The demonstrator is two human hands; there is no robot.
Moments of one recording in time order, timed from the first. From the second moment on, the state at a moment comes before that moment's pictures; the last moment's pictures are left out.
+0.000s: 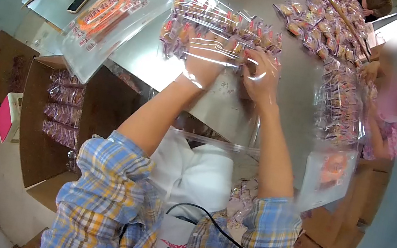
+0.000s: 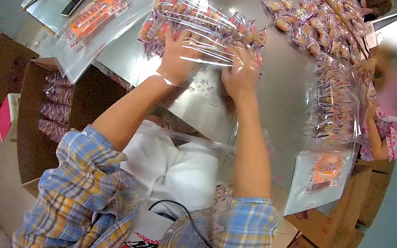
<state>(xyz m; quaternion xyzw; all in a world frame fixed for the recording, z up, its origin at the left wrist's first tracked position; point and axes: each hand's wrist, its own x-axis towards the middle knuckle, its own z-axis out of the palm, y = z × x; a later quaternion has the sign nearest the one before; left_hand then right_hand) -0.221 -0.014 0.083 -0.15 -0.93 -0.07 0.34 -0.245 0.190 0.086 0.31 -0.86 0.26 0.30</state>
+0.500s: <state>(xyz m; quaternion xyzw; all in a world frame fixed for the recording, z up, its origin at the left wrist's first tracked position) -0.227 -0.052 0.088 -0.17 -0.95 -0.02 0.26 -0.243 0.147 0.081 0.25 -0.89 0.16 0.35</state>
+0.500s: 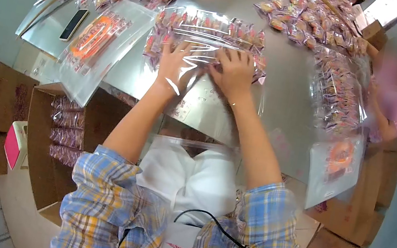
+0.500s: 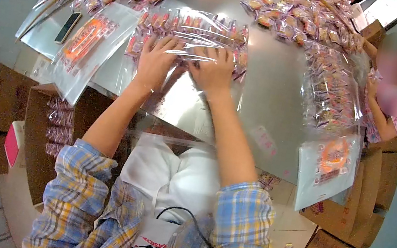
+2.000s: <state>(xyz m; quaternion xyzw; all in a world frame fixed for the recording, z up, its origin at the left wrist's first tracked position) -0.226 -0.045 0.102 -0.08 -0.95 0.04 0.30 -0.243 0.171 0.075 0.22 -0.90 -0.15 0.35</state>
